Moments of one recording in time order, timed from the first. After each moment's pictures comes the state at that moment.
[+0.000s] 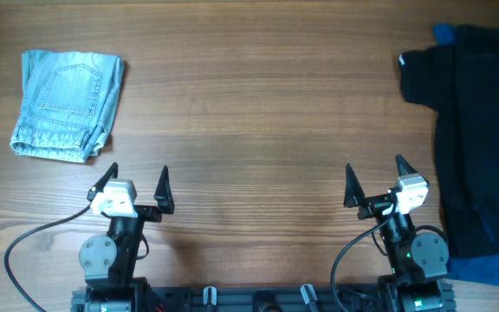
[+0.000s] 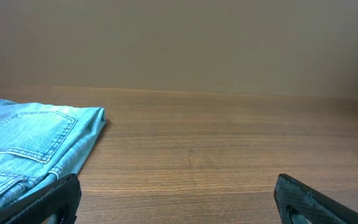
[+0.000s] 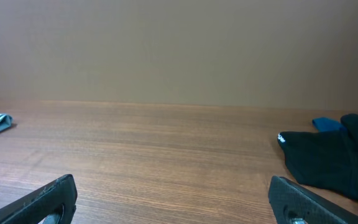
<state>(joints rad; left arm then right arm) 0.05 0.02 0.01 -0.06 0.17 -0.09 0.13 0.02 0.01 0.00 -0.06 0.04</state>
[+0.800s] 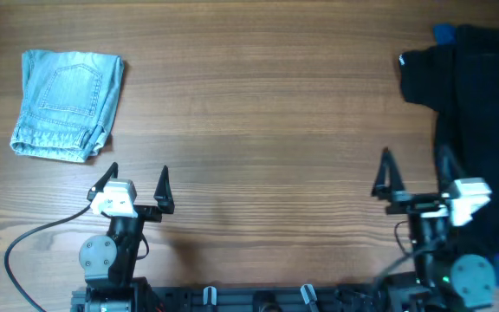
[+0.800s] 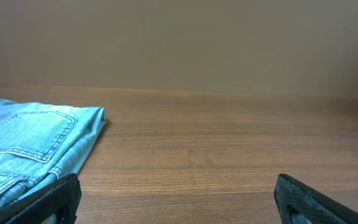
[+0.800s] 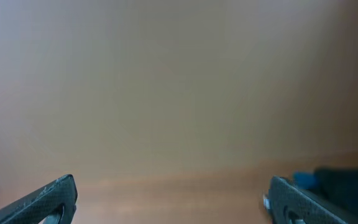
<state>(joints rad) 0.05 0.02 0.01 -0.06 0.17 -0.09 0.13 0.12 0.36 -0.05 0.07 0.17</state>
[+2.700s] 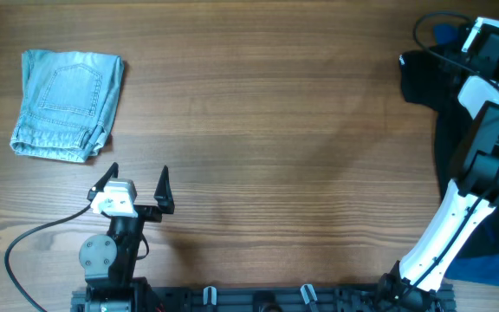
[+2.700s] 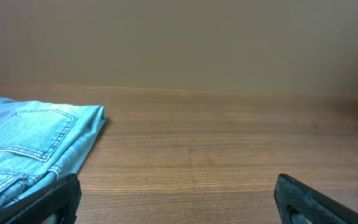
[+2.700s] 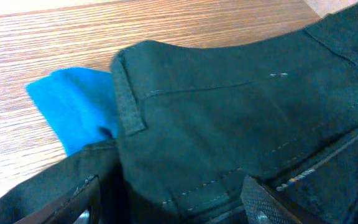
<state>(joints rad) 0.05 0.02 0.01 -0.06 0.17 -0.09 -0.40 2.36 1.65 0.09 0.15 -0.13</state>
